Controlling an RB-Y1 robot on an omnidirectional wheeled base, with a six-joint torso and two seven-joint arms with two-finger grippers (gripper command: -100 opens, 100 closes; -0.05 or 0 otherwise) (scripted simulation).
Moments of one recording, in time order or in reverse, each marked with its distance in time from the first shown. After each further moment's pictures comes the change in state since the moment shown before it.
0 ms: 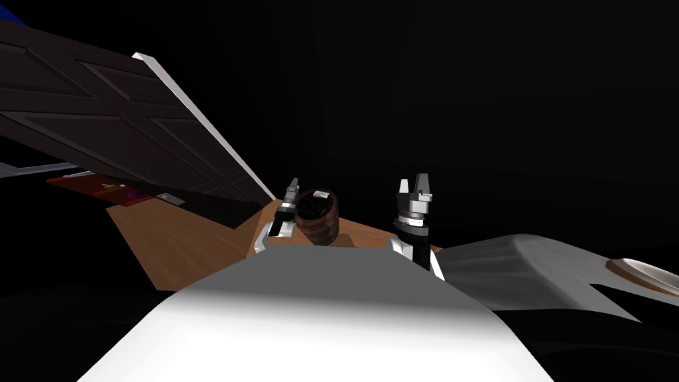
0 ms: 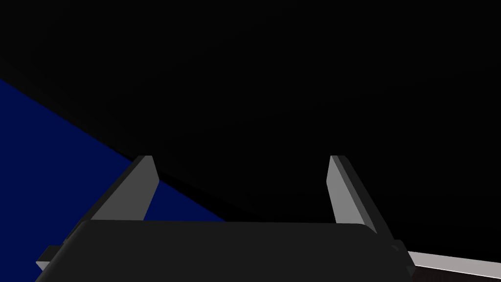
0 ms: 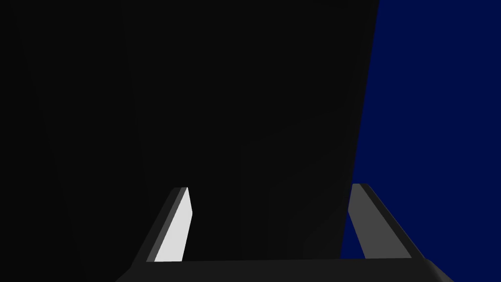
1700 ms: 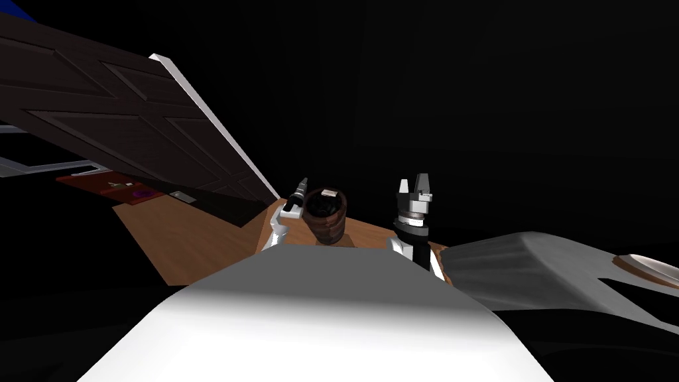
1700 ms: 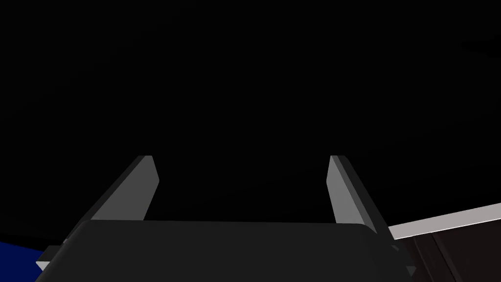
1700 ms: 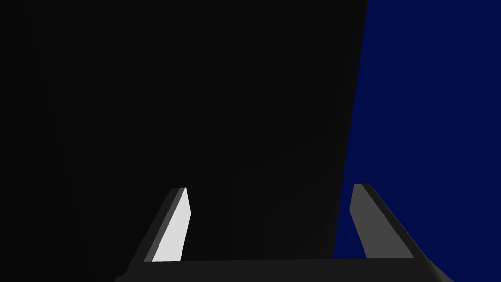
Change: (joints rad) left arm -0.329 0.035 0.004 0.275 0.022 0.455 -0.002; right arm 0.000 0.000 0.000 0.000 0.000 0.000 0.000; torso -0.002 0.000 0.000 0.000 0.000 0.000
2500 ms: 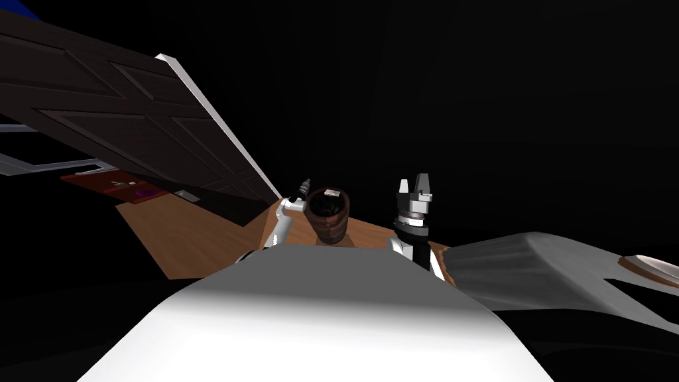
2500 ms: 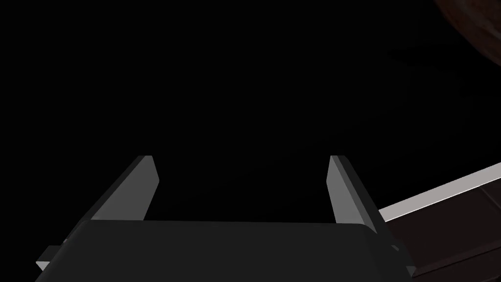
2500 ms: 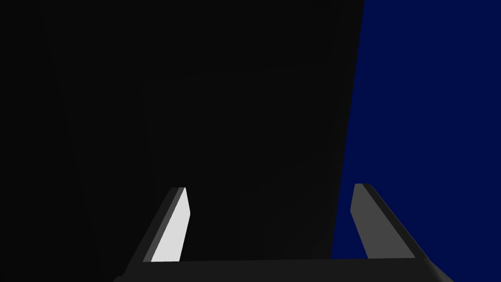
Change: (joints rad) left arm -0.157 0.011 0.001 0.154 0.021 0.200 0.008; right arm 0.000 0.000 0.000 0.000 0.000 0.000 0.000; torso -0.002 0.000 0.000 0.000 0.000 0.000
